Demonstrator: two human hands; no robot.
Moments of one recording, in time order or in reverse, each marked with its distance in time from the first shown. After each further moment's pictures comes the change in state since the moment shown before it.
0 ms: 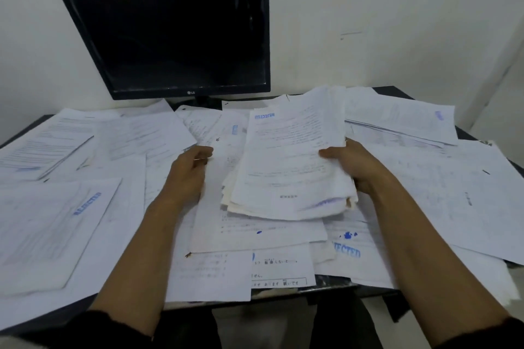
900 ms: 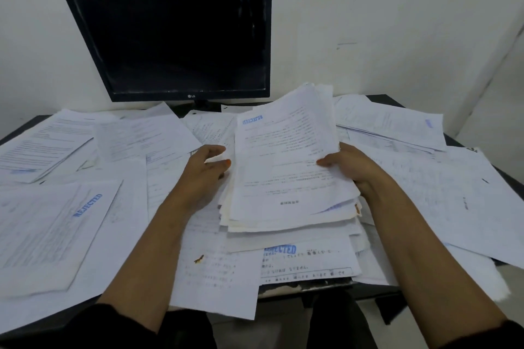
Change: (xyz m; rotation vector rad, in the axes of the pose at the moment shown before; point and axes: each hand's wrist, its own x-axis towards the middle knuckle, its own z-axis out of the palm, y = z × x) left_hand -0.008 0.019 0.006 -0.343 -0.174 -0.058; right_hand -0.009 -0.010 0.008 -0.126 -0.004 0.020
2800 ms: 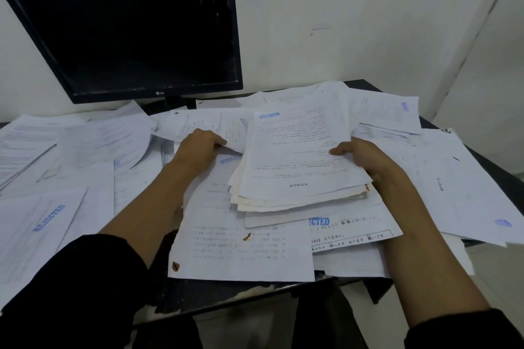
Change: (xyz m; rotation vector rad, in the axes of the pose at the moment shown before) left_hand 0.076 0.013 0.037 0.996 -0.069 0.334; right_hand -0.004 0.015 -0.068 0.097 0.156 0.127
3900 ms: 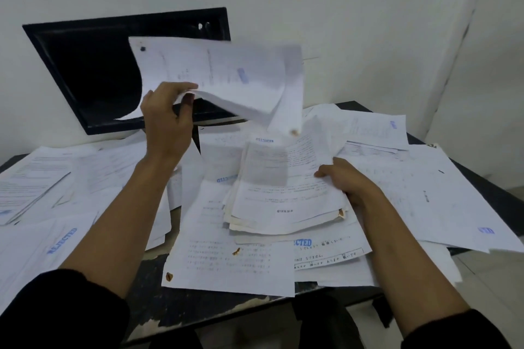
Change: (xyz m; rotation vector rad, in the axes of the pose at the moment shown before) left_hand -0.008 0.042 -0.107 -0.347 0.843 0.333; right_hand -0.011 0.002 0.014 -0.159 -0.043 -0.099
